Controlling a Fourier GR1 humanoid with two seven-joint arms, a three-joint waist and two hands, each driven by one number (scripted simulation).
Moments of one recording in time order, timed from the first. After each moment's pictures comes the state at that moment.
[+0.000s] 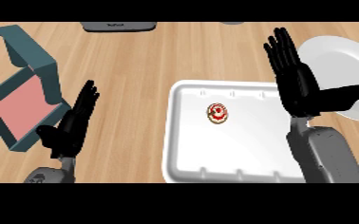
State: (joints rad) left arm -0.06 0.30 -0.17 -1.39 0.23 0.19 -0.13; right arm -0.35 -0.22 0.09 -1.51 -0.28 -0.14 -0.03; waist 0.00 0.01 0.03
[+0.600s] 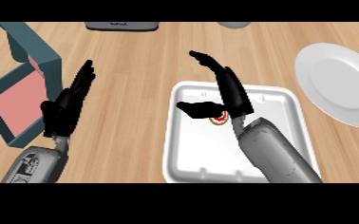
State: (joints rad) left arm -0.20 0.37 -0.18 -1.40 0.14 0.19 -0.01; right arm -0.53 -0.16 0.47 -1.36 0.13 -0.34 0.17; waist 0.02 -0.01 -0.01
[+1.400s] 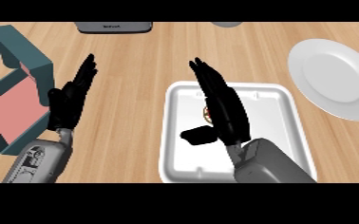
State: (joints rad) left arm -0.25 0.34 -0.16 -1.40 0.09 0.20 0.07; right arm -0.46 -0.21 0.64 -1.56 0.58 -0.36 0.49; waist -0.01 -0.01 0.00
